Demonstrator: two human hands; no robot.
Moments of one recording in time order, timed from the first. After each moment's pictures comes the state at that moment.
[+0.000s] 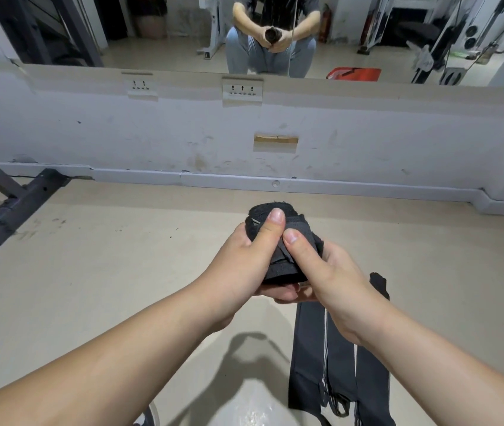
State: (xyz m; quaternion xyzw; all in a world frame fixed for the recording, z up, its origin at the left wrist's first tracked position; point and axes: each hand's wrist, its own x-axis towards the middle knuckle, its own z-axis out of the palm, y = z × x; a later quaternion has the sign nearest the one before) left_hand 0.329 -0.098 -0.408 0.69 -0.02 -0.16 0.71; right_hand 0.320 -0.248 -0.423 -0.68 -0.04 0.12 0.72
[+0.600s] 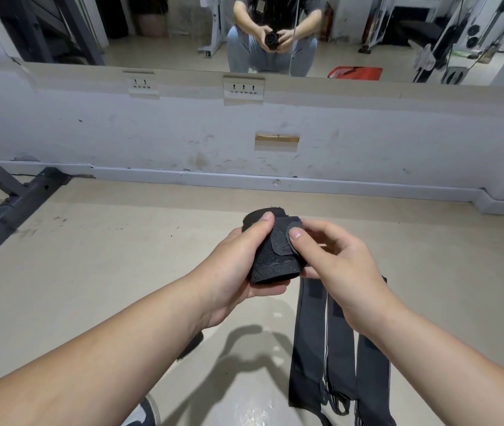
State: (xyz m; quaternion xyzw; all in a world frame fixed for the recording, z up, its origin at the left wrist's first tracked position) left_hand 0.338 -0.089 -0.419 0.61 0.08 -0.24 0.75; right_hand 0.330 -0.256 -0.430 -0.70 0.04 0.01 0.71
